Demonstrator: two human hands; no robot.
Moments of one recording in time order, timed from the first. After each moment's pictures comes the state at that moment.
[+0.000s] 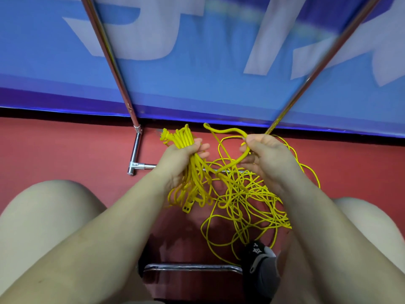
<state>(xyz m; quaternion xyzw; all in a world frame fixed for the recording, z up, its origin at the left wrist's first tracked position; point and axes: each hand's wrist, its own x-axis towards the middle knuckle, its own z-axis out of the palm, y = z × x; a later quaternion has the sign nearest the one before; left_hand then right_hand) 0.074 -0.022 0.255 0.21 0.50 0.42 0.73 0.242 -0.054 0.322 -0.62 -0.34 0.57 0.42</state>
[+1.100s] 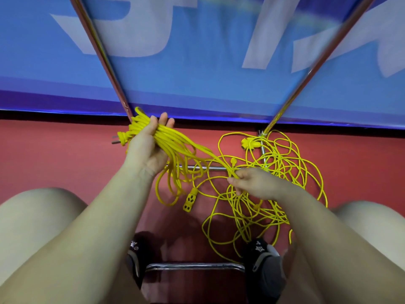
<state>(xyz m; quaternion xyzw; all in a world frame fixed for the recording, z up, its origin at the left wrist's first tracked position) 0.046 0.001 0.286 0.00 0.42 0.59 0.69 0.273 -0.052 0.253 -0.61 -0.64 0.46 -0.03</state>
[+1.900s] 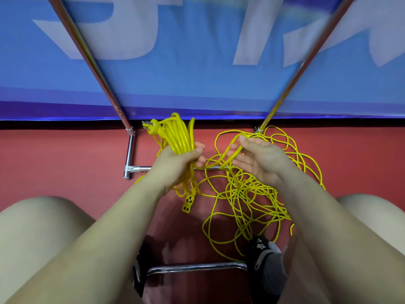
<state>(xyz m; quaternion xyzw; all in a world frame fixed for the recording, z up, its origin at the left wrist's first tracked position) 0.078 -0.027 0.264 0.42 0.52 0.36 0.66 0.268 -0.032 0.285 -0.57 -0.19 0.67 0.44</state>
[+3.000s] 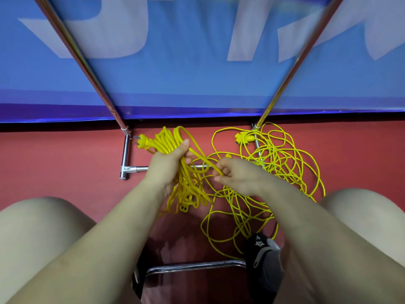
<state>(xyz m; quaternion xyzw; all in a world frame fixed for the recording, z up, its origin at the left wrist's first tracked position) 0.088 -0.024 0.249 0.25 0.58 0.42 0.66 0.258 -0.048 0.258 -0.60 -0.68 0.41 0.01</state>
